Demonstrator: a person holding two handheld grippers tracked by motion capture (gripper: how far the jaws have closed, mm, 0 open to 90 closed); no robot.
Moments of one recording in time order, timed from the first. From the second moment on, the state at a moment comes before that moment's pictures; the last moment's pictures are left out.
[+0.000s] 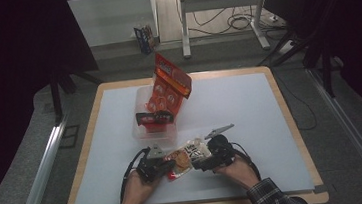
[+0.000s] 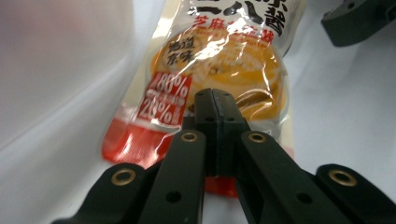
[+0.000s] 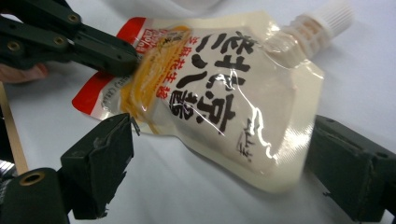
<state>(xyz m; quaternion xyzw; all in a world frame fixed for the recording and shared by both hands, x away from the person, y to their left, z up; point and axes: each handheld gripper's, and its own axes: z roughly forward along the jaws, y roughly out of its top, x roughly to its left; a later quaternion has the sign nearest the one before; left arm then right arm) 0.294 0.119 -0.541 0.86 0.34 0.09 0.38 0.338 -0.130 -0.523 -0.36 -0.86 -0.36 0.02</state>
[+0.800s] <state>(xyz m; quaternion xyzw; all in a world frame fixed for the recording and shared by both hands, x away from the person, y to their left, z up) 0.288 0.124 -0.542 0.86 0.32 0.10 0.39 0.350 -0.092 -0.508 -0.31 -0.86 -0.40 0.05</state>
